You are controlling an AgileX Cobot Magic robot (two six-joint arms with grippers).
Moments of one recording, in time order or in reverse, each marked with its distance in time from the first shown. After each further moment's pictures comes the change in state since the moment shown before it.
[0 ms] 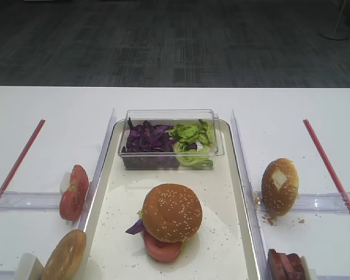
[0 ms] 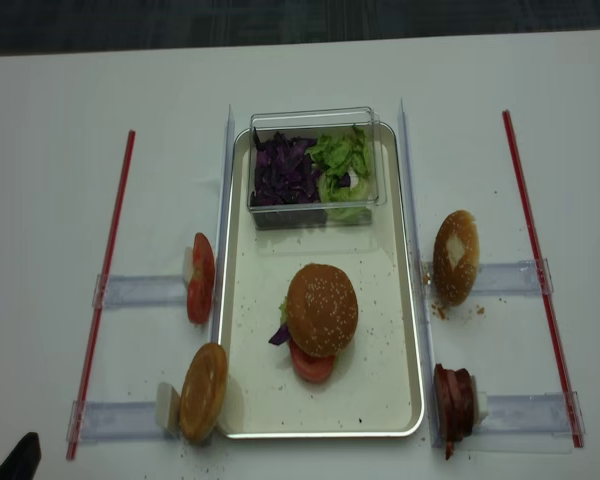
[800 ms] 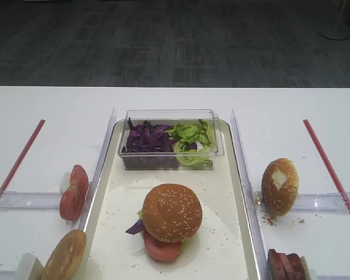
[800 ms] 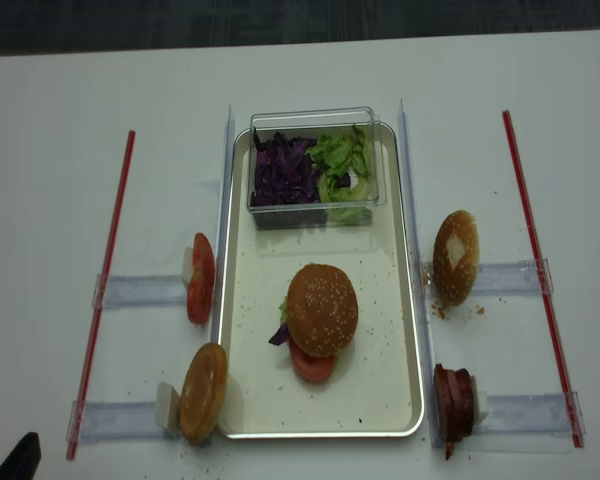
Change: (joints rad) left arm 0.000 0.000 0.000 0.000 0.000 0.000; right arm 0.000 0.000 0.000 0.000 0.000 0.000
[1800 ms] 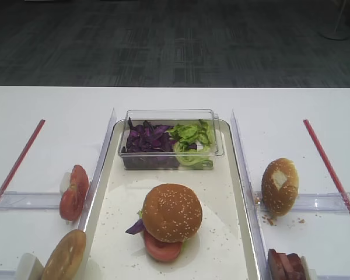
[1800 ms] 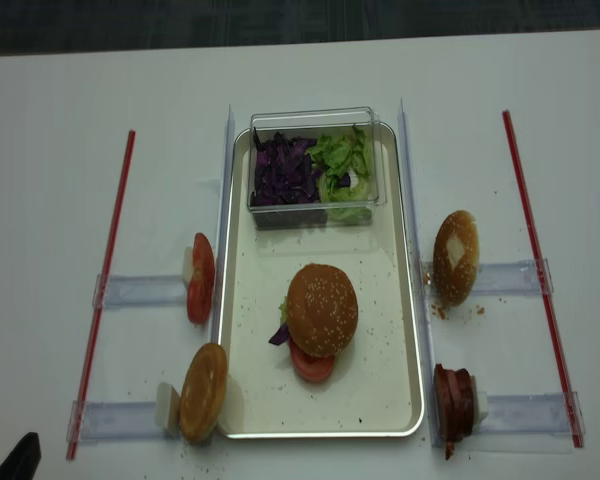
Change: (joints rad) left arm 0.000 0.000 0.000 0.000 0.000 0.000; right arm 0.000 0.000 0.000 0.000 0.000 0.002
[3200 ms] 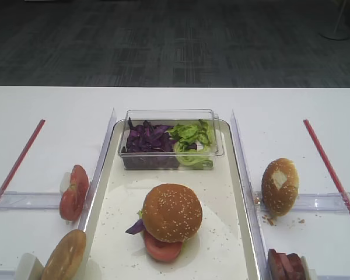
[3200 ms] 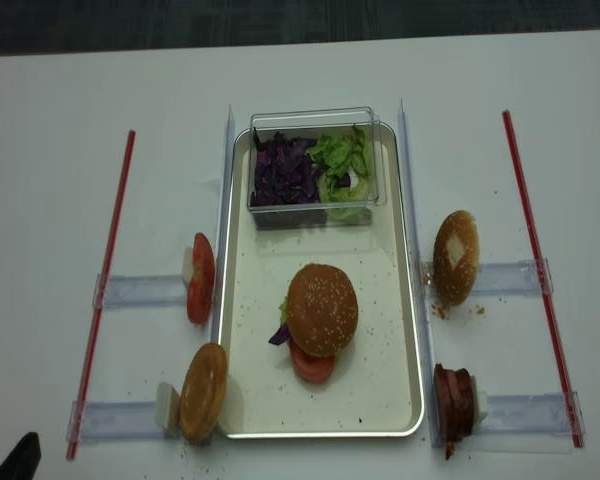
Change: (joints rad) left arm 0.000 0.000 0.000 0.007 0.000 0.000; right arm 0.000 0.000 0.000 0.000 0.000 0.000
